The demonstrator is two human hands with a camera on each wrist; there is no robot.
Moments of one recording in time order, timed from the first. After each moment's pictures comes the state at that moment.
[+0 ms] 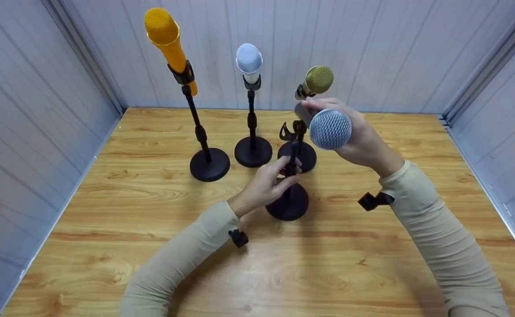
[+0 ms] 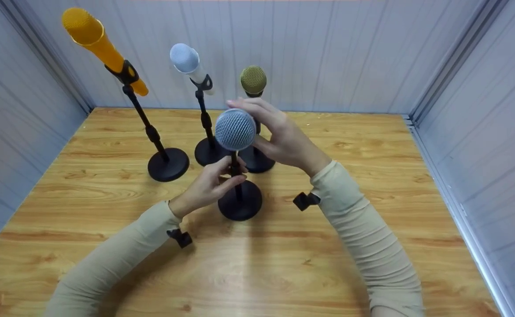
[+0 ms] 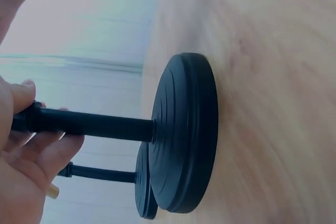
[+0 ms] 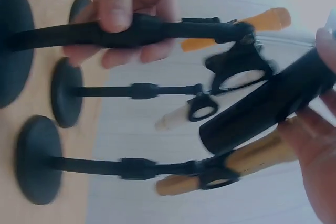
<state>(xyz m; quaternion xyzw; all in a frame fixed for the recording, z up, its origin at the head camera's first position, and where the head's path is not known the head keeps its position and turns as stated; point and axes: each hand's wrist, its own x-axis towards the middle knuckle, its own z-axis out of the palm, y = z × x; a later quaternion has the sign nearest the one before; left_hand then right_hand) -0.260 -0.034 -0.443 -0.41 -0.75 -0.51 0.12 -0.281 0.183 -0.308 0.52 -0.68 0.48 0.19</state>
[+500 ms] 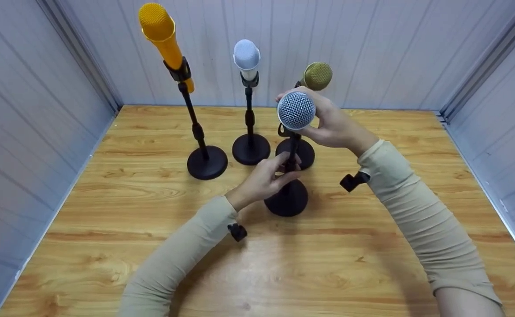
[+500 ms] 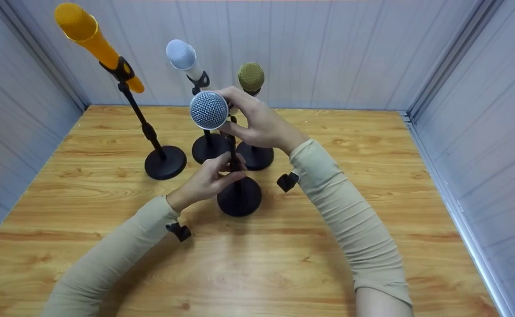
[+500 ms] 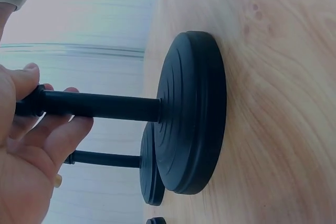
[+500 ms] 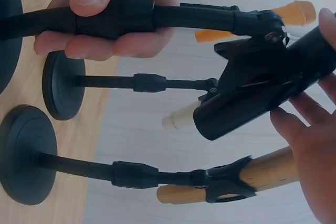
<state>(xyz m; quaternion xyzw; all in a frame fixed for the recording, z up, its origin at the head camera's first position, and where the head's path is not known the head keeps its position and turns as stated) -0.267 -0.036 -0.441 -0.41 -0.75 -0.50 0.09 -0.318 0.153 -0.311 0.56 -0.70 0.43 0.12</state>
